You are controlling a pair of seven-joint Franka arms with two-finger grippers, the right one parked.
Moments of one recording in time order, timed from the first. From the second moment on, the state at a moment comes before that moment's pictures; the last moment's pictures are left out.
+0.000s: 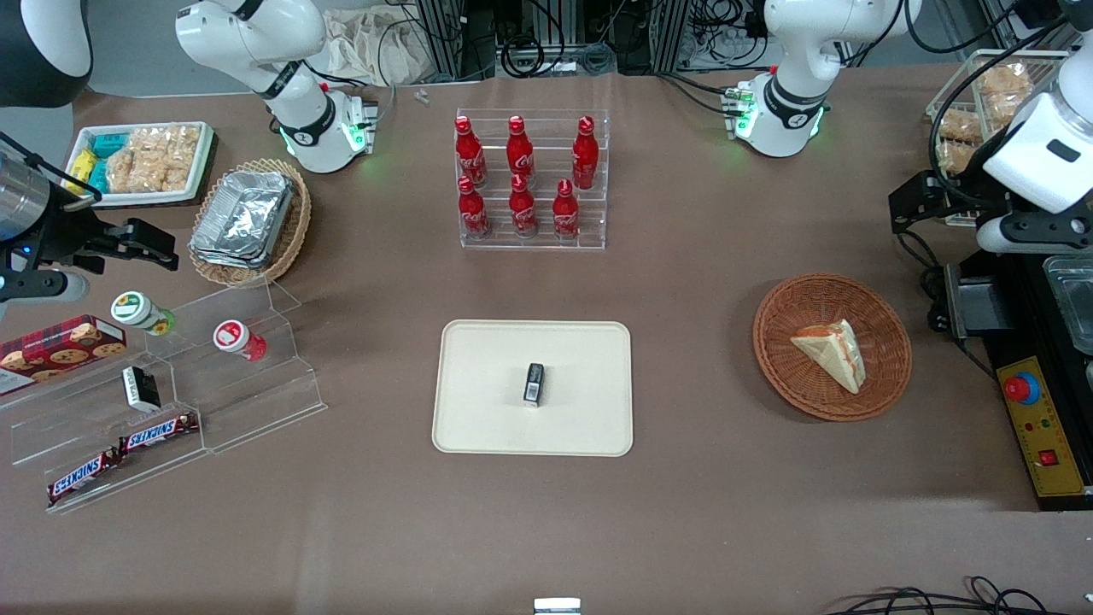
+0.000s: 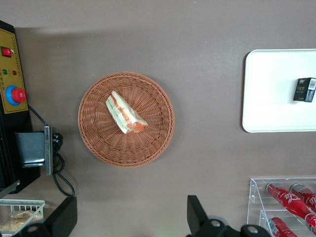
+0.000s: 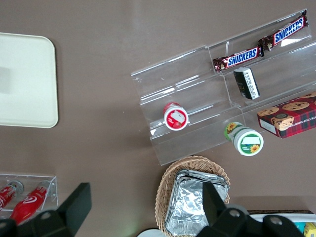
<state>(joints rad) -0.10 0.02 -0.04 -1.47 -0.01 1.49 -0.09</state>
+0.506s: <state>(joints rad) -0.11 0.02 -0.04 -1.49 -0.01 1.51 -0.28</state>
